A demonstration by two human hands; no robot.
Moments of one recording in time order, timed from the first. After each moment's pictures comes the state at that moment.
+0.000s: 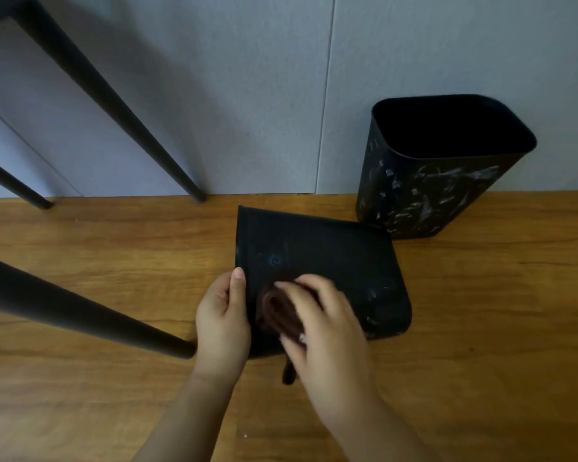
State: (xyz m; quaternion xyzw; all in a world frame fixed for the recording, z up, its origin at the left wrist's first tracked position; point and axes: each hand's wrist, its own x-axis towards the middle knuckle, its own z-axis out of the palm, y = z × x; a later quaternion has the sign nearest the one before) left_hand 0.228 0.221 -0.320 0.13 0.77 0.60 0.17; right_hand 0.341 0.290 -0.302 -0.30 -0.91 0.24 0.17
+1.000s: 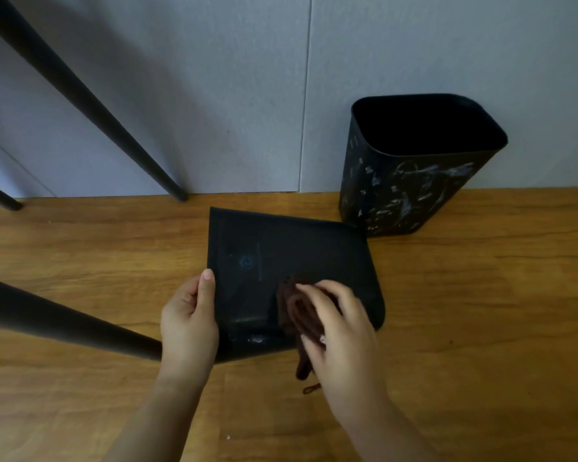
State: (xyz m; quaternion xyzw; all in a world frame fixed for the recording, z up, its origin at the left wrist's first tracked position) left_hand 0.224 0.214 -0.323 0.10 0.78 0.60 0.16; right_hand 0.372 0.310 -0.331 -0.35 -0.89 0.24 0.18
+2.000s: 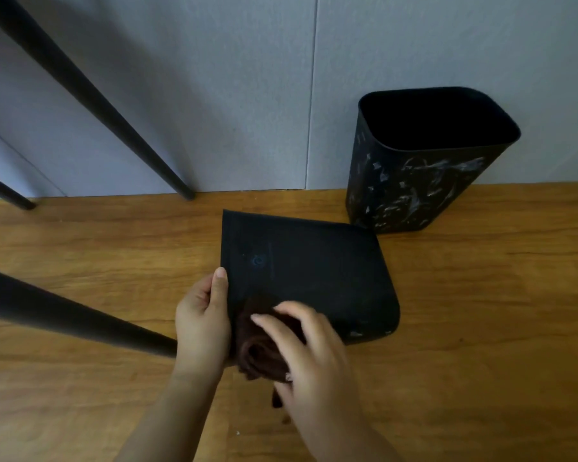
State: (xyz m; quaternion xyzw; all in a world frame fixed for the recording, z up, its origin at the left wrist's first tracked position) left_hand 0.227 0.217 -0.319 0.09 0.77 0.60 0.18; right_hand 0.366 0.271 -0.325 -0.23 -0.92 0.25 0.21
